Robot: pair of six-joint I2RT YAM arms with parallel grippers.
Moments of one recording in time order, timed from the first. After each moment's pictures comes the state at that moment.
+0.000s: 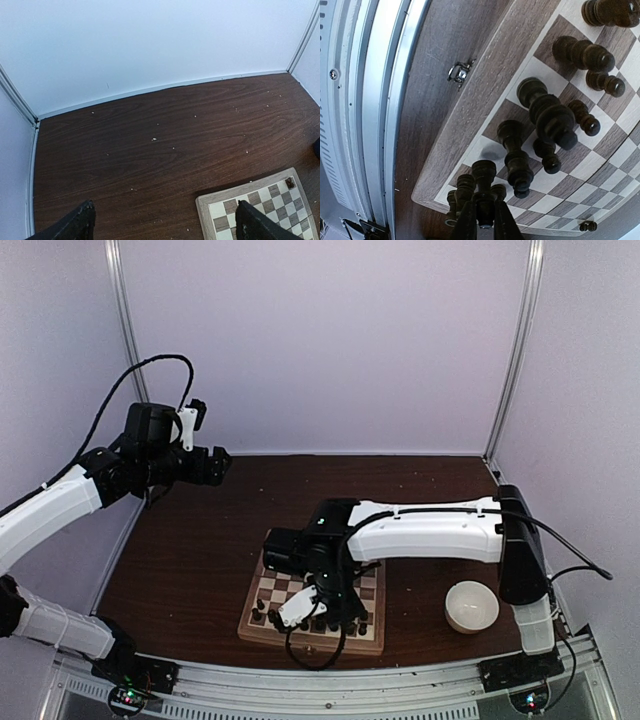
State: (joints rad) left arm -0.54 1.22 1.13 -0.40 -0.20 -0.14; right arm 1.26 2.14 1.88 -1.34 0.04 -0.68
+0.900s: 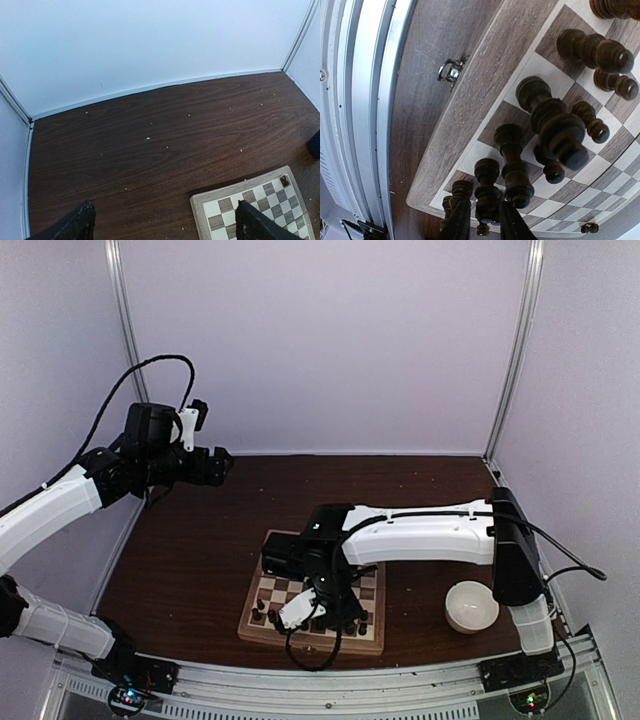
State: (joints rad) left arm -0.54 1.22 1.13 -0.40 -0.16 -0.15; right arm 1.26 2.17 1.88 -1.33 0.06 -0.68
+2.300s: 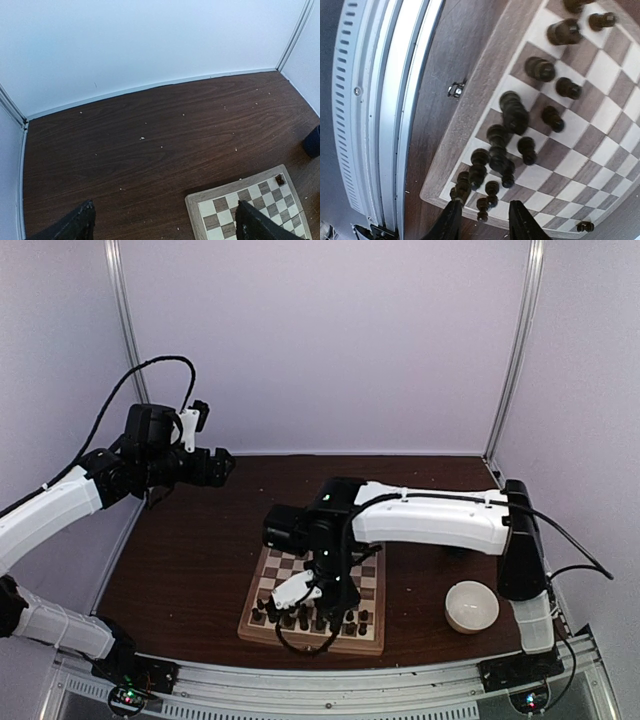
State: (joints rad) left arm -0.54 1.22 1.12 -0.39 -0.14 -0.16; right arm 1.22 2.15 1.98 -1.38 -0.04 -0.68
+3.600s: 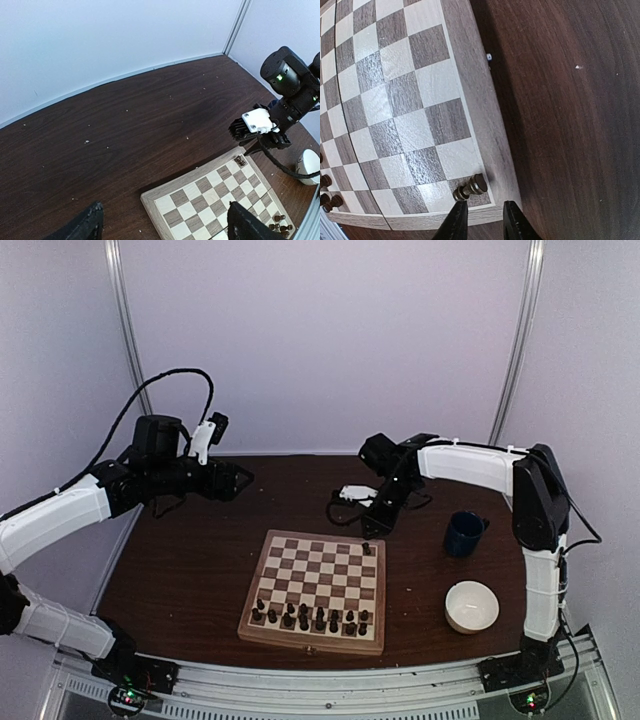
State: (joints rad) left arm -0.54 1.23 1.03 -0.26 0.16 -0.11; right arm 0.65 2.06 1.71 -0.94 -0.20 -0.47
